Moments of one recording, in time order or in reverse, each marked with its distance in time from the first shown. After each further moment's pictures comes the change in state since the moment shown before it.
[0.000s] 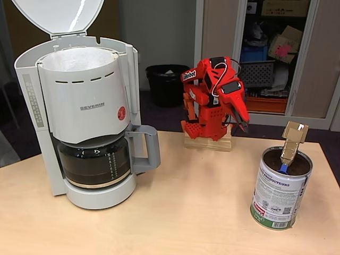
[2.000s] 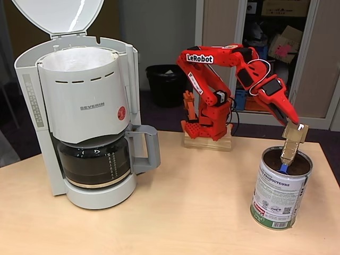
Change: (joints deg) arm -23.9 -40.9 -18.5 -11.3 13.0
